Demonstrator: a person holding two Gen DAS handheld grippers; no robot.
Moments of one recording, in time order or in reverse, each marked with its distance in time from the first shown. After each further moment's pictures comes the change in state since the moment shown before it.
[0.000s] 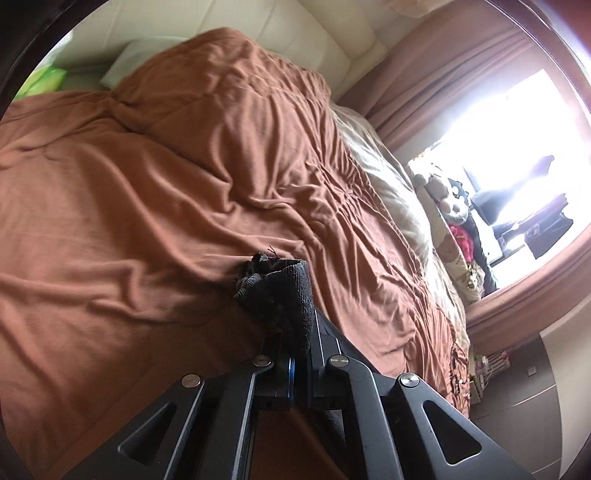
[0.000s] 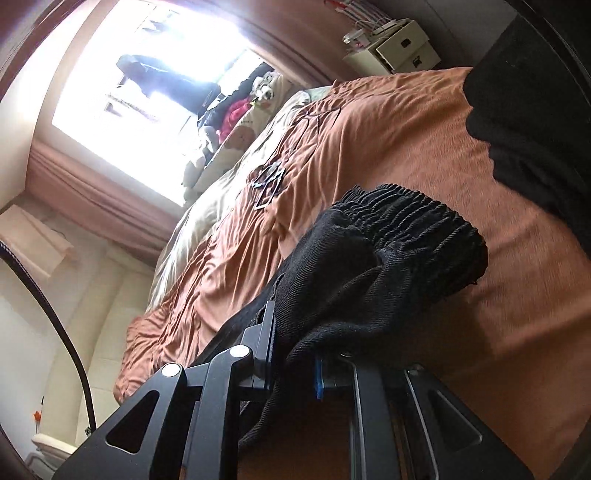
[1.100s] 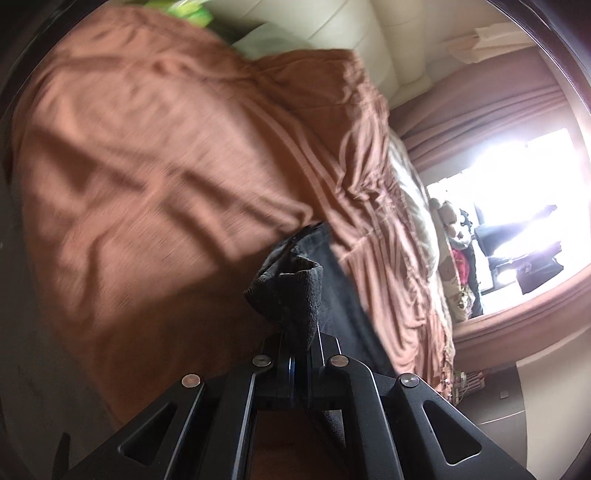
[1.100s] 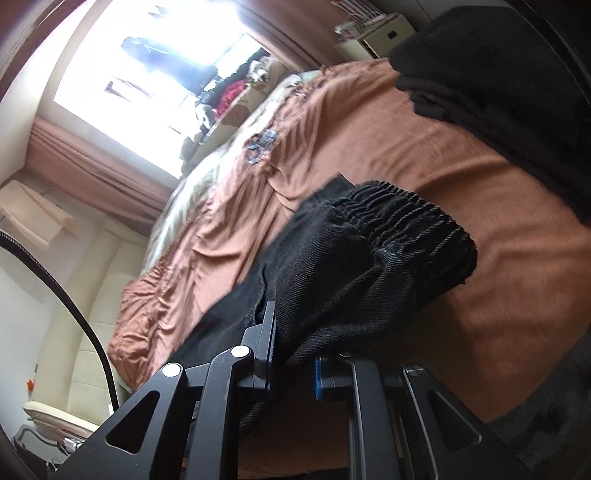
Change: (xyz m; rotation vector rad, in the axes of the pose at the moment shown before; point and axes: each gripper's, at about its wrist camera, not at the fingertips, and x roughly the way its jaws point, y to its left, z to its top) left arm -0.105 0.180 -0.077 -0.191 0.016 -0.028; right arm -0.102 -0.016 -0.077 -0.027 0.060 -0.070
